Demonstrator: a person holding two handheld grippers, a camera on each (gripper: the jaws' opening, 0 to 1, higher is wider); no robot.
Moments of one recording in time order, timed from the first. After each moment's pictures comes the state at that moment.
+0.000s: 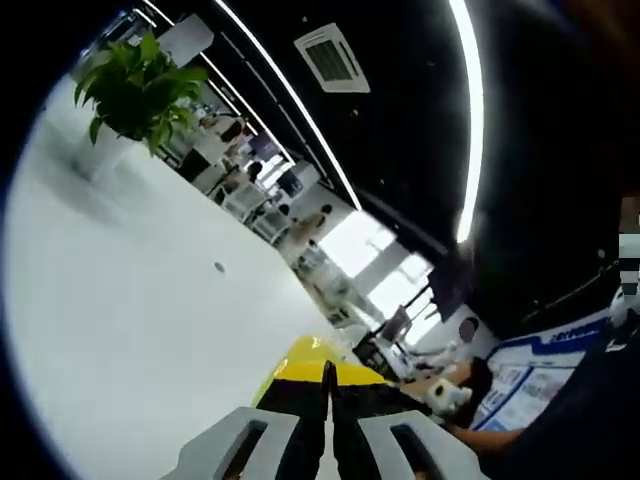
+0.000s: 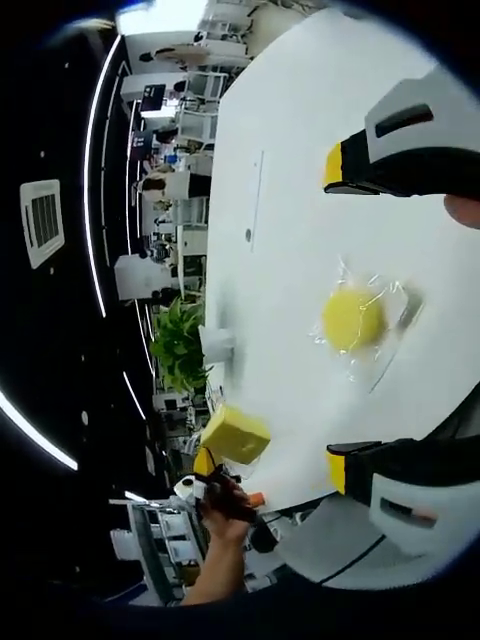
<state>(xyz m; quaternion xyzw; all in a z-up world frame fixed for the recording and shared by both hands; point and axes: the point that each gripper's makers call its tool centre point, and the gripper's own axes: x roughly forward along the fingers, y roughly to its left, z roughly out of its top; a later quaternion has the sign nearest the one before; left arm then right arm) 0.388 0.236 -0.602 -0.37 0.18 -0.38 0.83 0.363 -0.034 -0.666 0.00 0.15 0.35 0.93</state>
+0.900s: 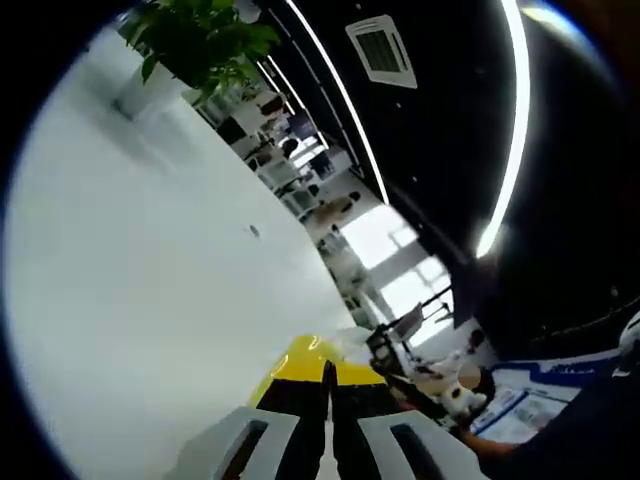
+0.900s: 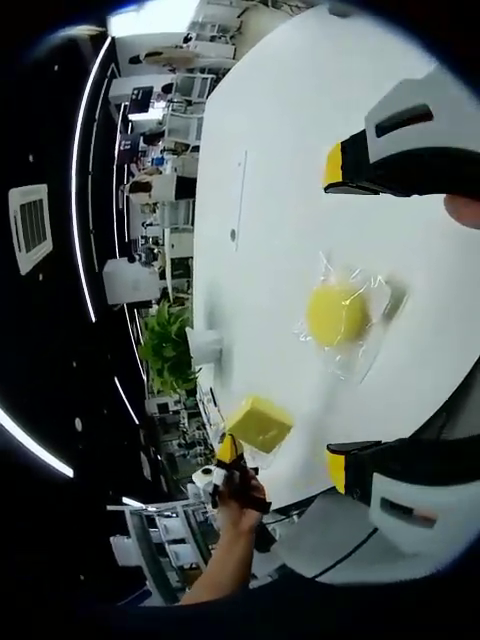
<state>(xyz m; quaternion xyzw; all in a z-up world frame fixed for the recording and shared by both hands) 0.398 0.244 -0.667 -0.42 0.25 -0.34 0.81 0.352 -0.034 -0.680 0.00 0.18 0.34 0.92</state>
